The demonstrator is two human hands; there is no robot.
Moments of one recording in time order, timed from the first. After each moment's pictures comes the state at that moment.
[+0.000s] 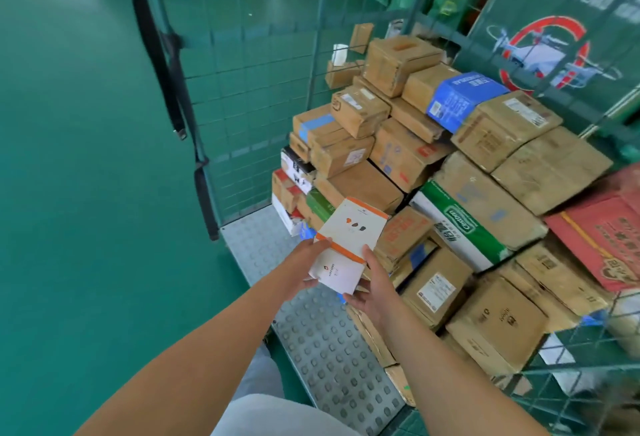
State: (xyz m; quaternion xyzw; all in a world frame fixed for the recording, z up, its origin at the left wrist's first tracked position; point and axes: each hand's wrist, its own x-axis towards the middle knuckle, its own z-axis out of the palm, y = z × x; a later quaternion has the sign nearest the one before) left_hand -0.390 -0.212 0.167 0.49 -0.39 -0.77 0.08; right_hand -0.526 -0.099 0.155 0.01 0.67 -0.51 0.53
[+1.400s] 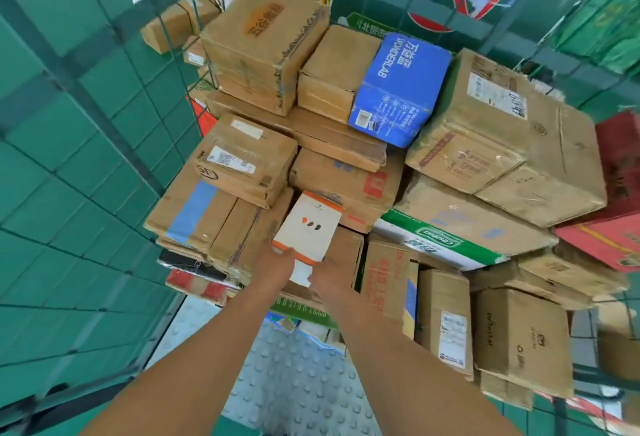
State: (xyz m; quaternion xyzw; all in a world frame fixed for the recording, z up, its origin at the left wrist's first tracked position) left_hand -0.736 -0.570 0.050 0.48 -0.62 -0.61 -0.08; right_hand -0.782 -0.462 0.049 0.19 0.79 -0.41 0.41
